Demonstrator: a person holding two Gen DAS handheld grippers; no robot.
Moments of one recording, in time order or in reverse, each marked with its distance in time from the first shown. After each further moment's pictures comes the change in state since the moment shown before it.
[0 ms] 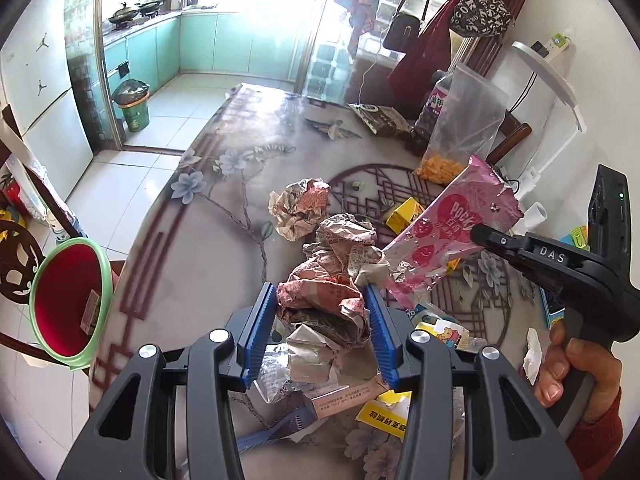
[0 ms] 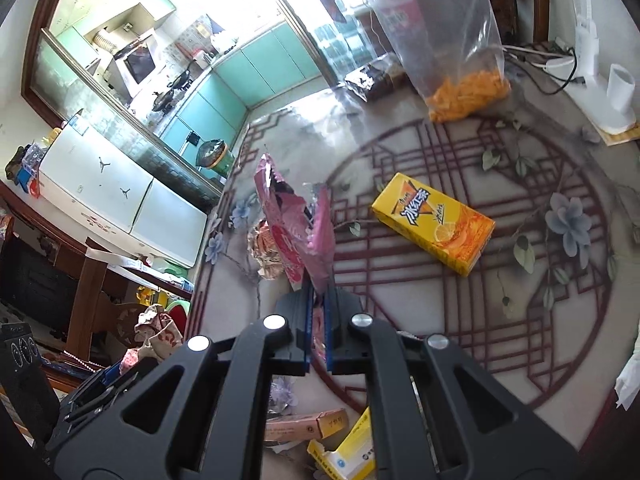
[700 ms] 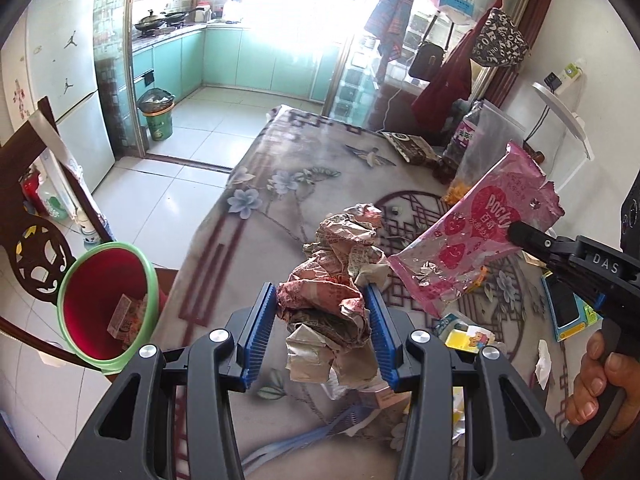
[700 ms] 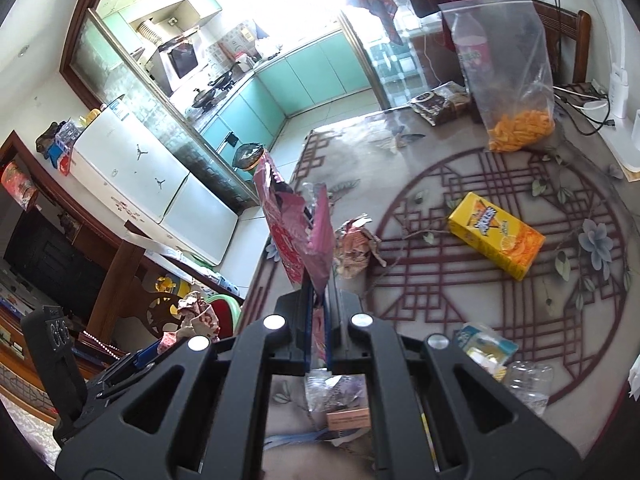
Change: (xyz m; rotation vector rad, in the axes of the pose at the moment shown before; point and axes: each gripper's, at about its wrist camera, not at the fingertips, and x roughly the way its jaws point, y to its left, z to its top) left arm -0.043 0.069 -0.001 -0.048 -0.071 0.045; right arm -0.028 0.092 -0.022 -0.104 -0.045 0.092
